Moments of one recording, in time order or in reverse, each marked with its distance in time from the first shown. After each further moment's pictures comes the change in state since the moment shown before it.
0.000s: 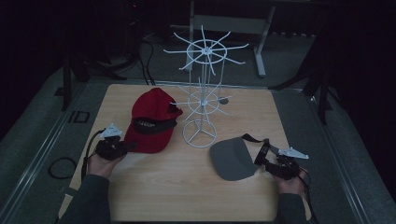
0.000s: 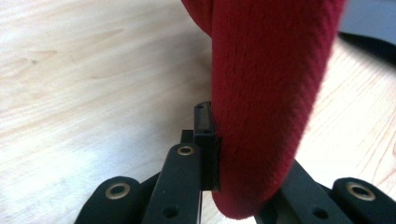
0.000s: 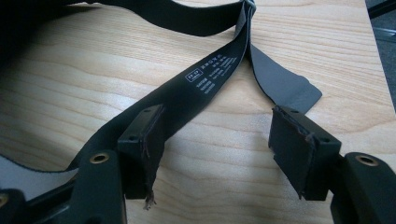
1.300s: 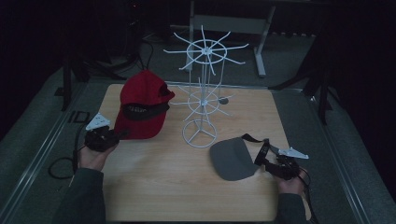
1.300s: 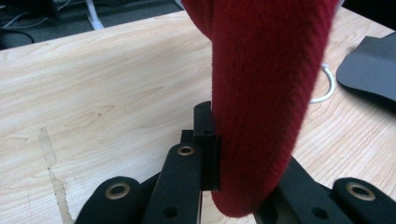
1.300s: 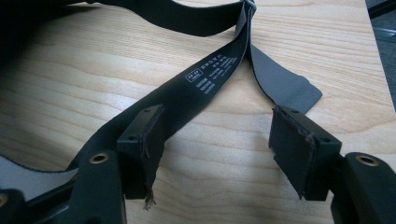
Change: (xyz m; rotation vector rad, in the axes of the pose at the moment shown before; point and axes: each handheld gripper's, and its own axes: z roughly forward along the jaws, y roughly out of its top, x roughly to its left) left arm 0.007 0.026 -0.034 -0.128 0.077 0.002; right arm 0.000 0.000 0.000 0.000 0.000 -0.001
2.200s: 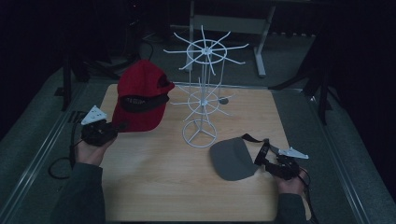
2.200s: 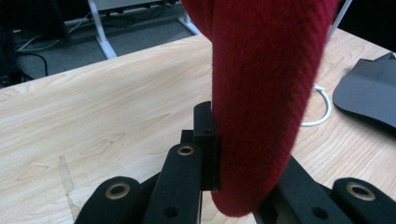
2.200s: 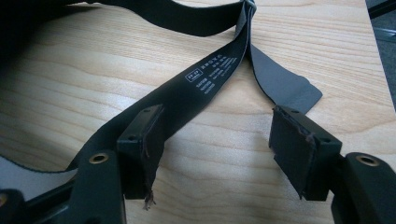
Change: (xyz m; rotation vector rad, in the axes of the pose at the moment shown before) left arm -0.002 0.023 -0.013 -0.058 0.022 0.025; right arm 0.000 0.000 0.000 0.000 0.000 0.000
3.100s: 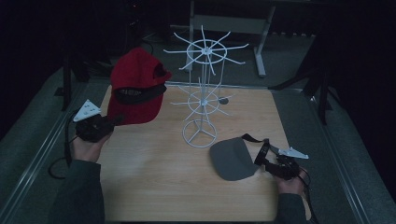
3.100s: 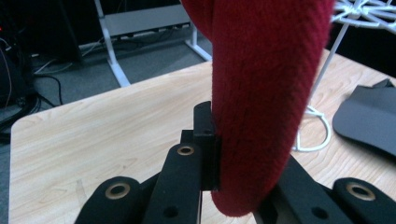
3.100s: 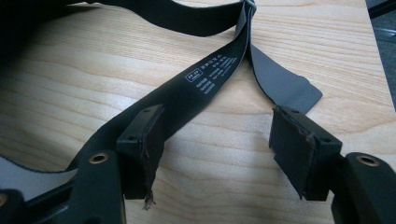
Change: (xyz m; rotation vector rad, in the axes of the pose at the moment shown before) left arm -0.001 0.019 -0.017 -0.087 0.027 0.011; right arm 0.000 0.000 0.000 0.000 0.000 0.000
